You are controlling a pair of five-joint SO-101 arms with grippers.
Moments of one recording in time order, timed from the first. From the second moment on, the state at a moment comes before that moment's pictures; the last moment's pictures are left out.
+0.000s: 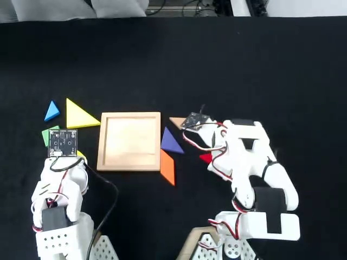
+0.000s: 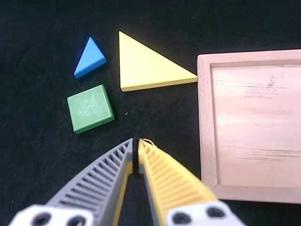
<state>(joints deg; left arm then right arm) -15.9 -104.0 96.3 55.8 -13.0 3.3 -2.9 47.7 60.9 55.4</state>
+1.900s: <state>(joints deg) -15.9 -104.0 96.3 55.8 -13.0 -14.8 -15.0 30.2 76.8 49.5</state>
